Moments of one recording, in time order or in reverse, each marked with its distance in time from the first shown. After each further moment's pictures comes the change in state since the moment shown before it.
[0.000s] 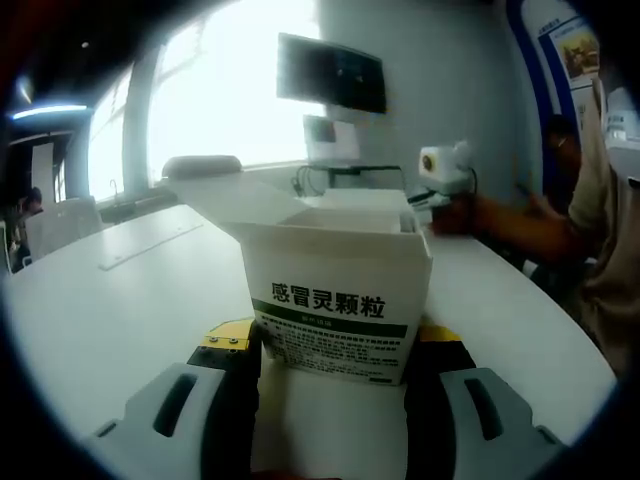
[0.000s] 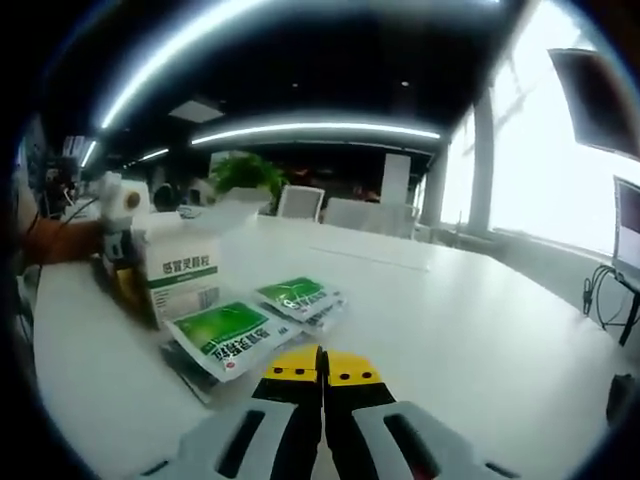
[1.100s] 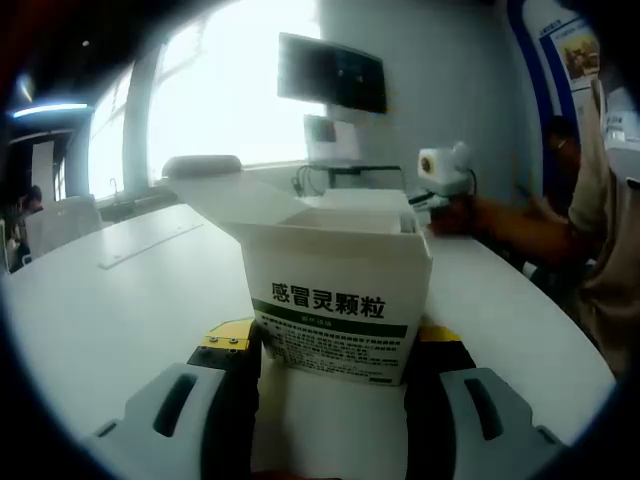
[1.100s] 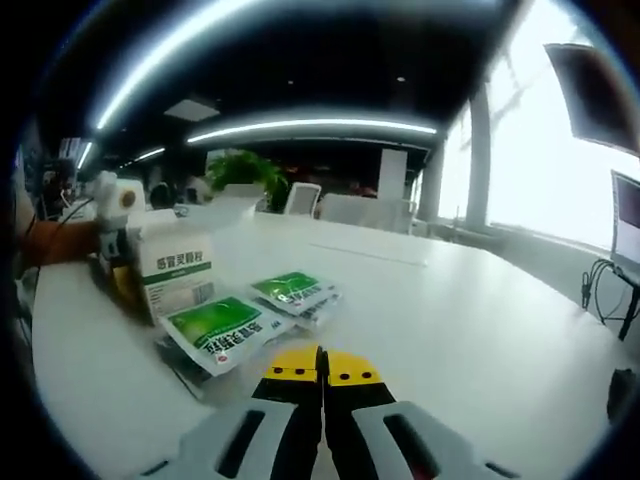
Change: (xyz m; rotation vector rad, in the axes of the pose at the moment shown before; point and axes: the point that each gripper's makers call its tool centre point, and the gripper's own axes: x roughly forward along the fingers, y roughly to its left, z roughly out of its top) left arm 0.000 0.000 0.000 -0.005 0.001 0.000; right arm 0.000 -0.004 -0.005 0.008 0.016 -0.005
